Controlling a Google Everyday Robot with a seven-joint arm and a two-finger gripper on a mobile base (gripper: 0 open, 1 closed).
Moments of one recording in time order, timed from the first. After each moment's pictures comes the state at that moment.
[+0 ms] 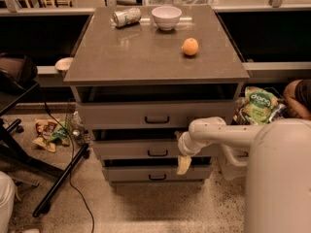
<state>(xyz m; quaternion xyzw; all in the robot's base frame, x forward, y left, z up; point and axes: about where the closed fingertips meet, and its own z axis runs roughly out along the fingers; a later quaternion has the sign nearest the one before) 0.631 -0.108 0.429 -0.70 0.68 0.03 0.20</state>
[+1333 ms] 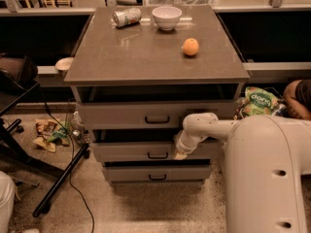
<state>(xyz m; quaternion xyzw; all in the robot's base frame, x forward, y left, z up) 0.641 -0.106 0.395 -0.70 0.70 0.06 0.15</state>
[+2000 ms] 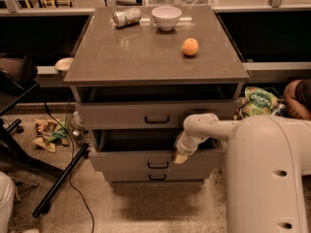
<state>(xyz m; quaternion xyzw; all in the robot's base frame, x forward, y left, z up) 0.644 -0.106 0.400 -0.70 0.70 0.06 0.15</state>
